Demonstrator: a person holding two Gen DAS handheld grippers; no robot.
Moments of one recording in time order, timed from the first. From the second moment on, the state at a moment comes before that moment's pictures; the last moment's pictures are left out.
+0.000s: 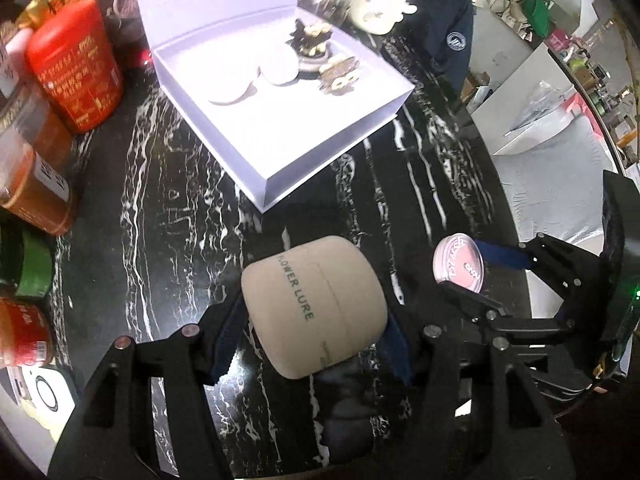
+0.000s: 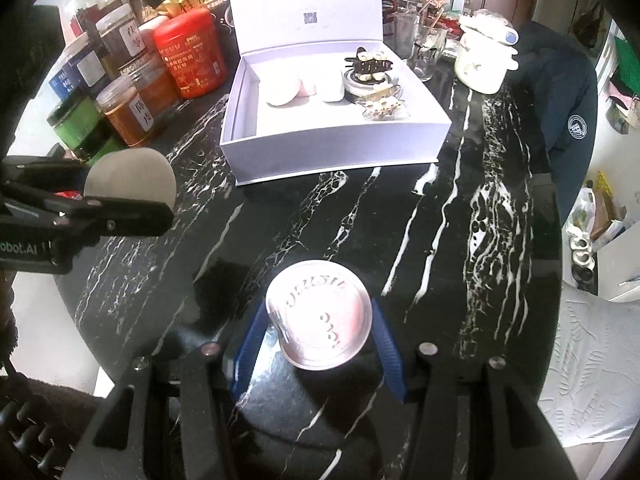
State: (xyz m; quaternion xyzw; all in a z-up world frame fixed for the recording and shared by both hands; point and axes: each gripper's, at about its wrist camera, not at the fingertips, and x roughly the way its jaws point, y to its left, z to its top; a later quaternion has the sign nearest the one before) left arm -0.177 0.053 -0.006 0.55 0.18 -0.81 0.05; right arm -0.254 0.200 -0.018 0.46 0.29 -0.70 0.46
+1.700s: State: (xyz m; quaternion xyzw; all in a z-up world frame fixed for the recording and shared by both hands) left arm -0.242 0.004 0.034 0.55 0.16 -0.82 0.02; right arm -0.299 0.122 0.019 0.45 0.30 -0.70 0.47
